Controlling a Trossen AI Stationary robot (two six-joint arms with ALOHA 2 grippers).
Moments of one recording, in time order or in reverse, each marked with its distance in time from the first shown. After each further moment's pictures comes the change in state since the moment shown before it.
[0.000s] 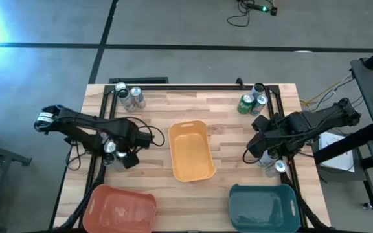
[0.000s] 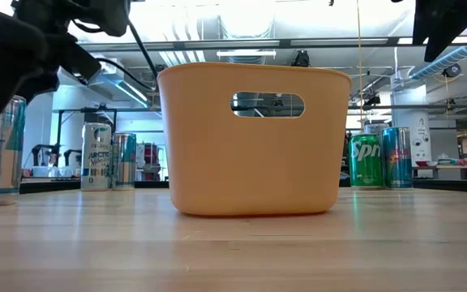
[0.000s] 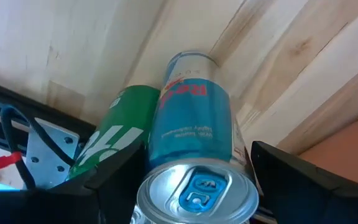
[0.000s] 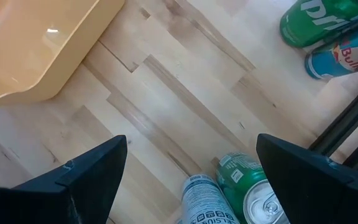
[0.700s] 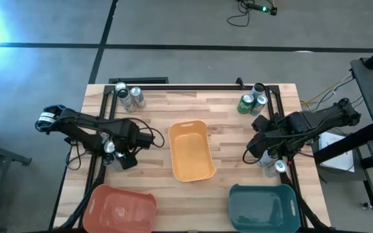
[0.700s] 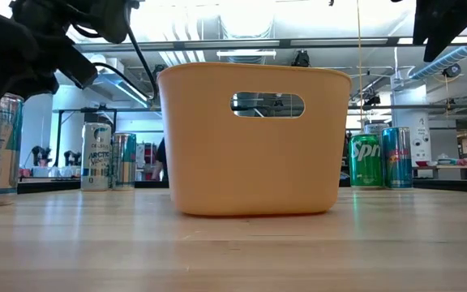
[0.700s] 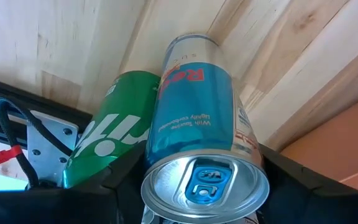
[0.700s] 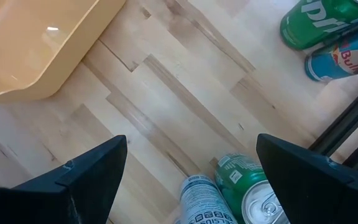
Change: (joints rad) left arm 0.000 0.020 0.000 -0.035 0.036 0.051; right arm 0.000 0.000 0.000 0.000 0.000 -0.014
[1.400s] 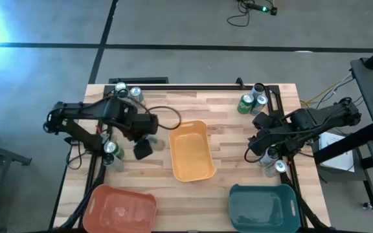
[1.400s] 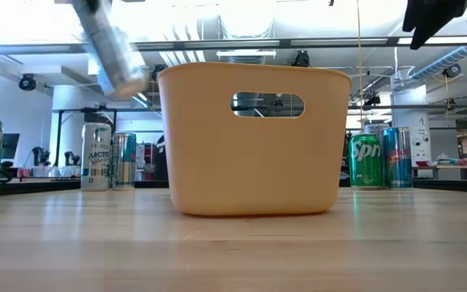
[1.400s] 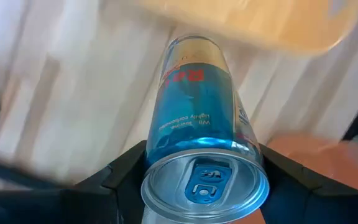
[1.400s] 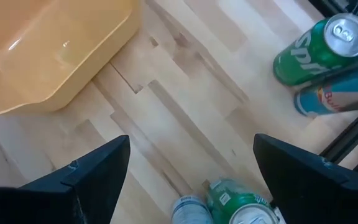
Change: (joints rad) left arm 0.000 0.129 0.740 -0.127 -0.176 0.003; right arm 0.000 -0.008 0.063 0.001 0.077 -0.111
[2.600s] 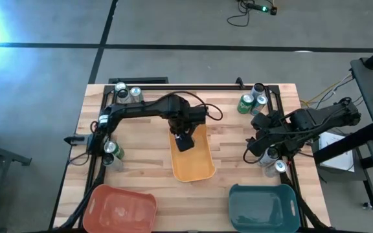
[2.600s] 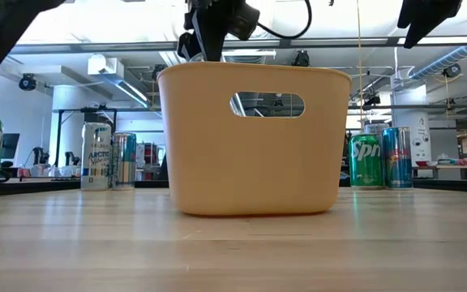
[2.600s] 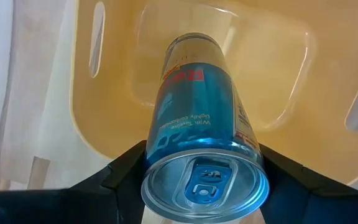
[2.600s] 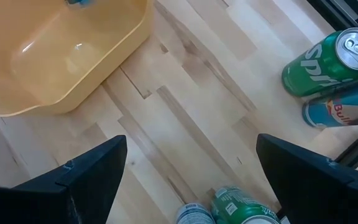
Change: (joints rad) left arm 0.168 0.587 0.463 -0.003 0.063 0.229; right arm 0.000 0.002 -0.002 0.043 -0.001 -0.040
